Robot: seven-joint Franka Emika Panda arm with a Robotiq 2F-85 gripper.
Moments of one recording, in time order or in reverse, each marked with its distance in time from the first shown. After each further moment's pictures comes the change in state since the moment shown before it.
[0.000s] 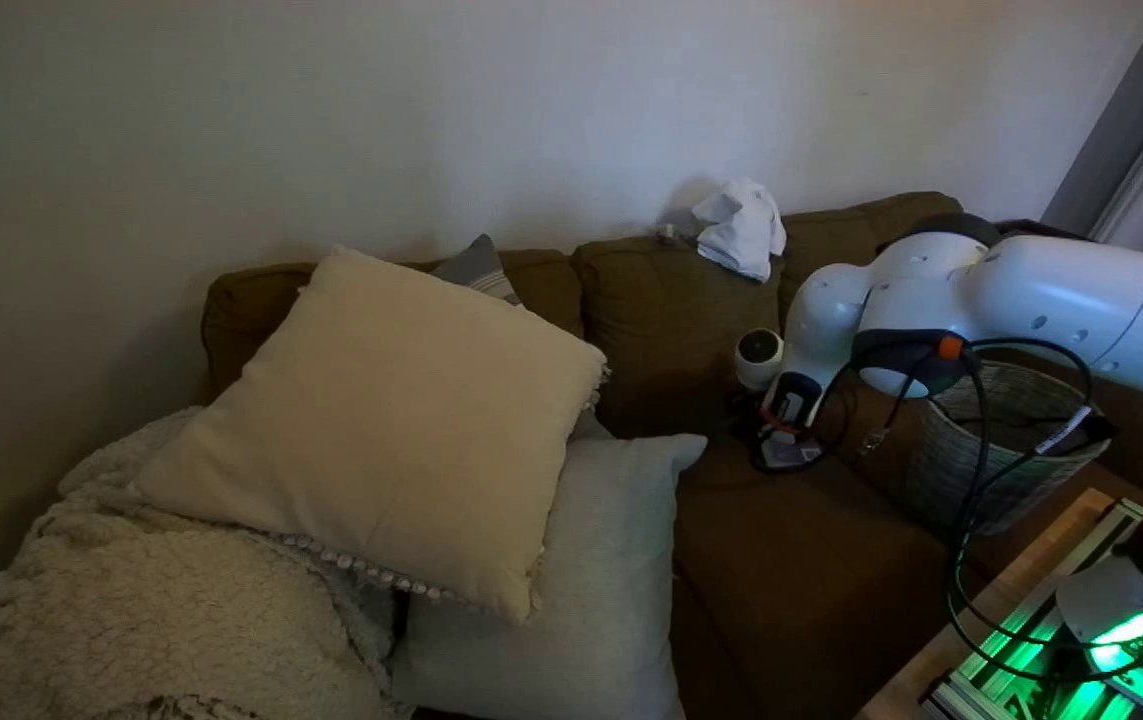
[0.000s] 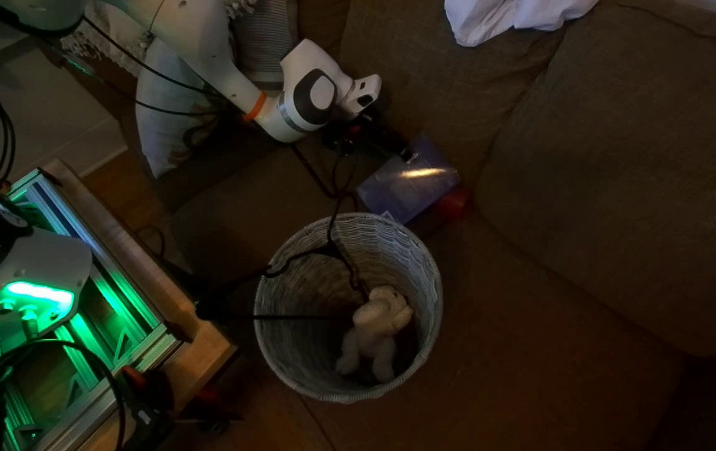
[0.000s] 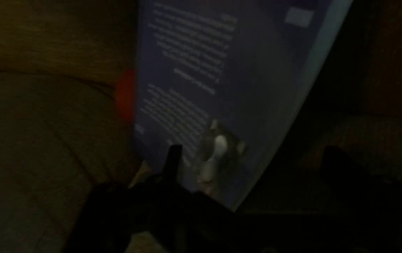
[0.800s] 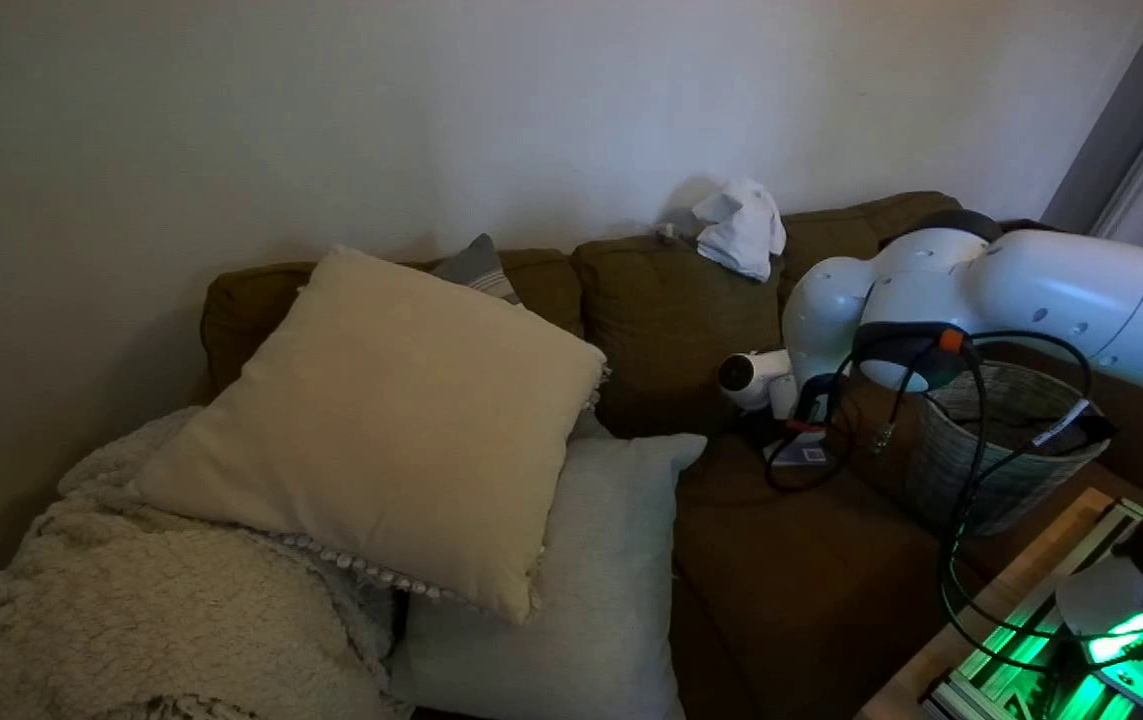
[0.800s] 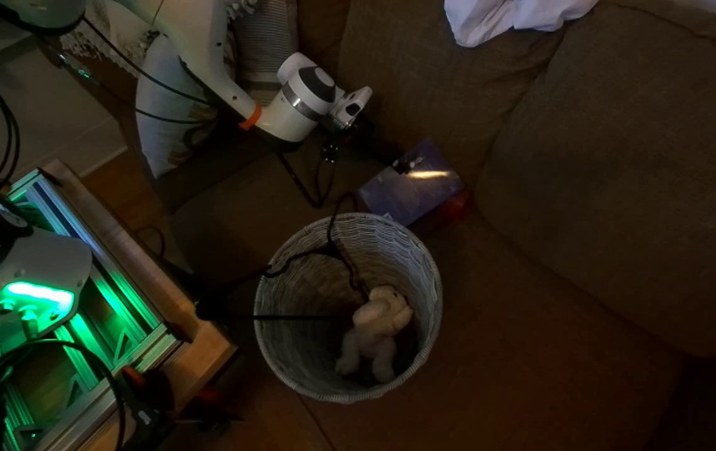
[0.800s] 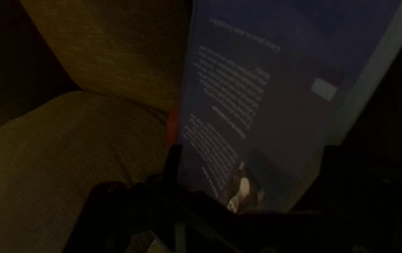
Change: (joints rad) arm -0.029 -0.012 0.034 0.068 -0.604 -0.279 0.576
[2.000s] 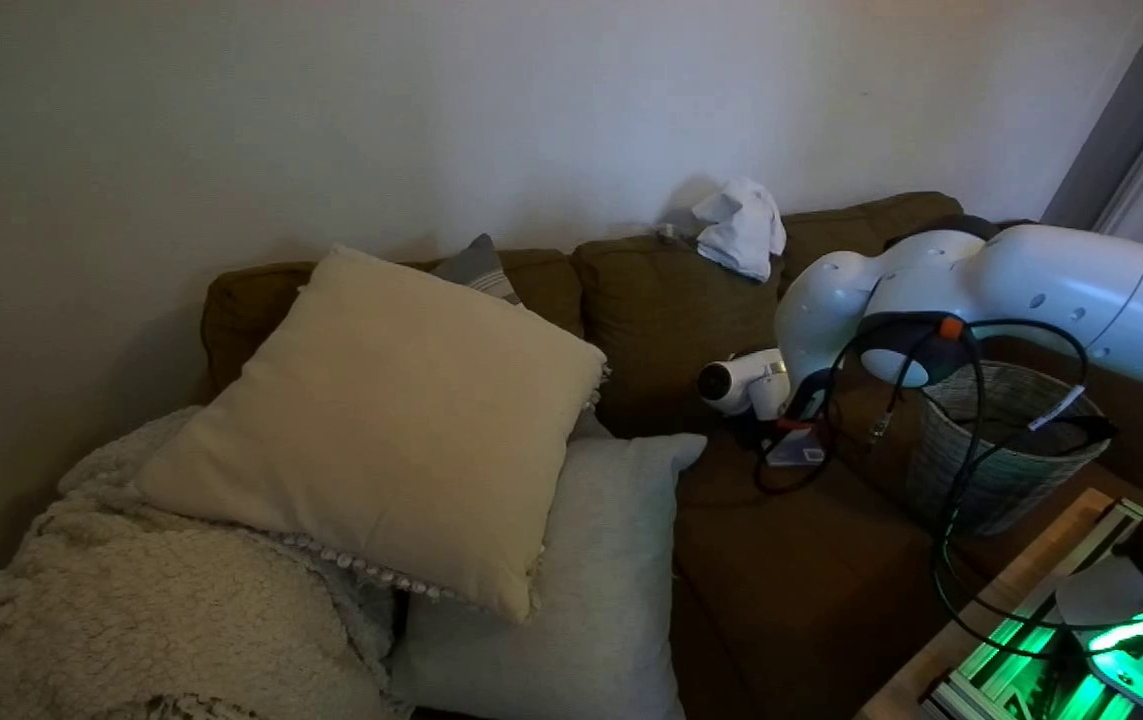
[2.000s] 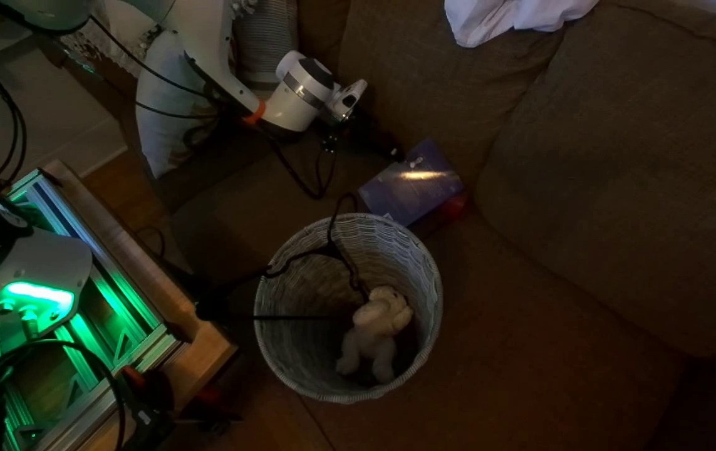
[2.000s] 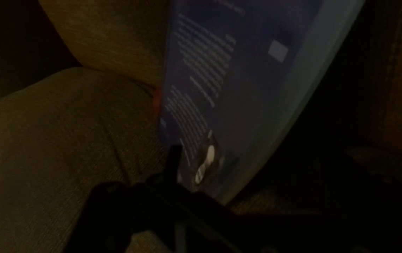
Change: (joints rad) arm -0.076 -0.001 0.110 0.147 -0.220 -0.171 0.095
